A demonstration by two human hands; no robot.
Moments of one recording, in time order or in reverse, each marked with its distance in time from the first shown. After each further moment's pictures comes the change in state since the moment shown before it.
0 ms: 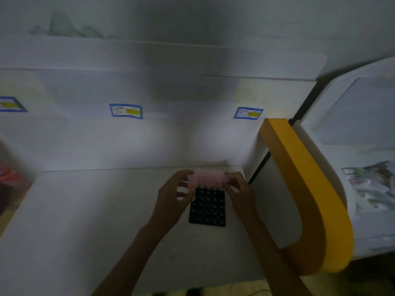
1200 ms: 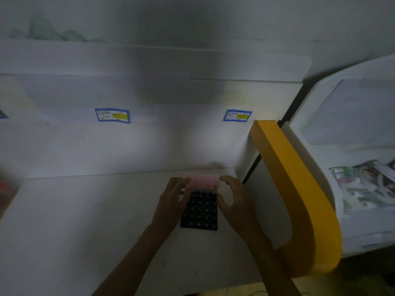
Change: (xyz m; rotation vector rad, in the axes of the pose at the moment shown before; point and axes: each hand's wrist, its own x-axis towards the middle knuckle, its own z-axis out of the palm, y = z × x) left_hand 0.007 -0.048 0.038 0.160 0.054 0.239; right_hand -0.024 -0.013 -0.016 -0.329 0.013 -0.239
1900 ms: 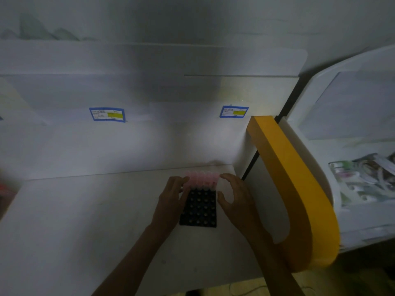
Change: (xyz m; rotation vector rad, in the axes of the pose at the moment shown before) left_hand -0.004 -0.004 0.006 0.026 -0.017 -0.076; right_hand -0.002 0.005 -0.005 -0.101 0.004 -0.002
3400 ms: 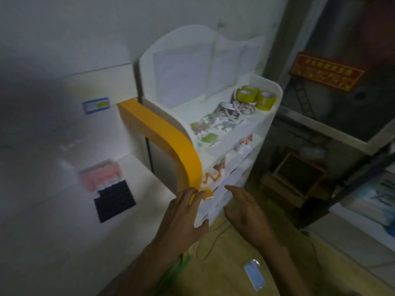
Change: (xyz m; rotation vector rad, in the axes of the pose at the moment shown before) left_hand -0.115 0.211 0.041 0.126 -0.689 0.603; right_hand -0.258 -0.057 -0.168 -0.305 0.230 0.494
